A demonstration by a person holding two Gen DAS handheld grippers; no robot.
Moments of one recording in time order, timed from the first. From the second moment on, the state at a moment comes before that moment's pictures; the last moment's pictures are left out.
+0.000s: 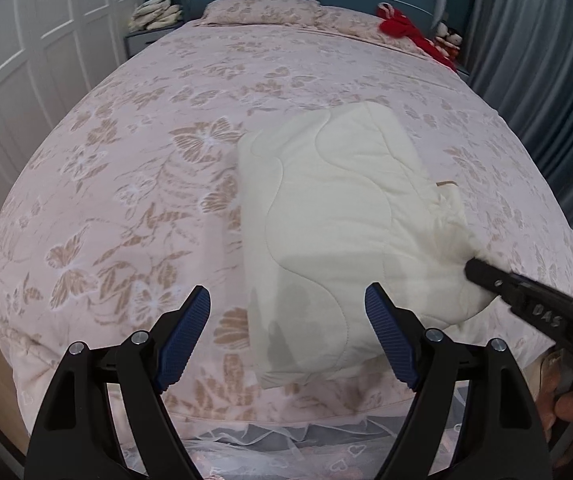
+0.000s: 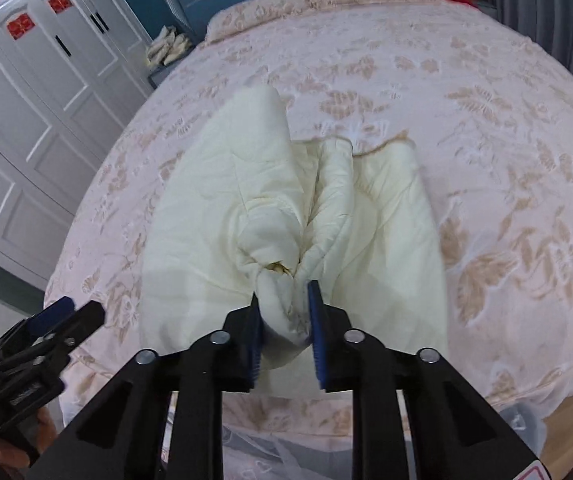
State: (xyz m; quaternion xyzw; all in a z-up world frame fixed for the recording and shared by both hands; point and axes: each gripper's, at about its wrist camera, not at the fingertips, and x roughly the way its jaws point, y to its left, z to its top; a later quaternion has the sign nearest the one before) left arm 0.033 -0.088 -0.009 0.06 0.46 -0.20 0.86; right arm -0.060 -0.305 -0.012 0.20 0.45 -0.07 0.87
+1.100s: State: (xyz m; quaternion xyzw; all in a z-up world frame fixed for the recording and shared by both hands) left arm 0.008 -0.203 -0.097 0.19 0.50 -0.22 0.81; right arm -0.095 -0.339 -0.124 0.17 0.57 -0.18 0.78
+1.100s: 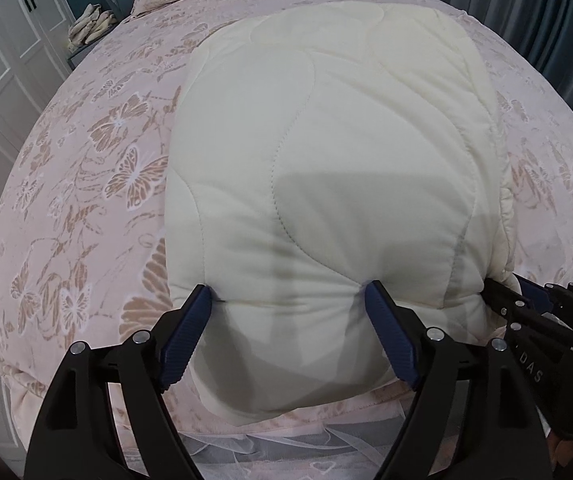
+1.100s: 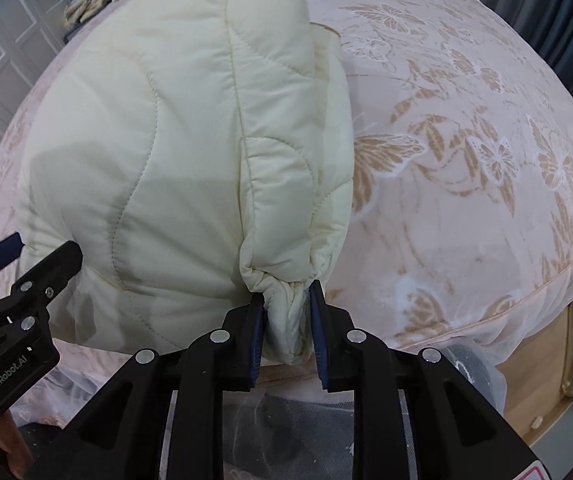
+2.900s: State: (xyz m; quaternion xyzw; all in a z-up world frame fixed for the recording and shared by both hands) left arm 0.080 -0.138 -0.065 0.14 0.52 -0.17 0.82; right arm -0.060 -0.355 -0.099 0.20 0.58 -0.16 0.78
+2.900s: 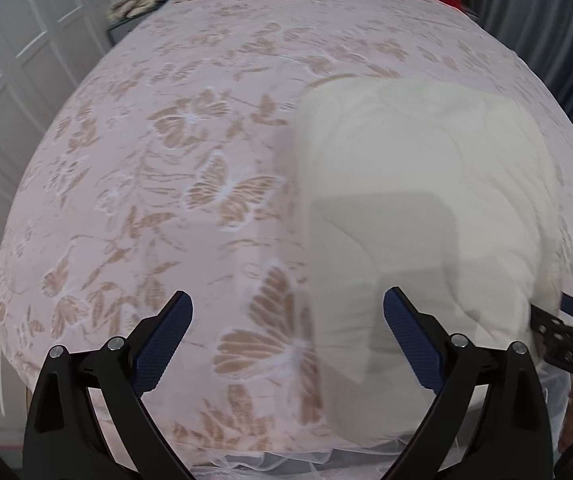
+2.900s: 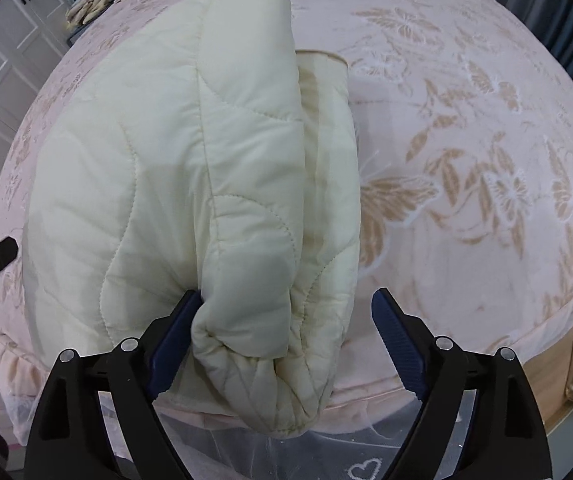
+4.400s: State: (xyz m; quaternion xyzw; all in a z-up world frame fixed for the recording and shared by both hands) left arm 0.159 -0.094 0.041 0.16 0.37 -0.23 0.88; right arm 0.075 -0.234 0.019 0.10 0.43 -0.10 0.89
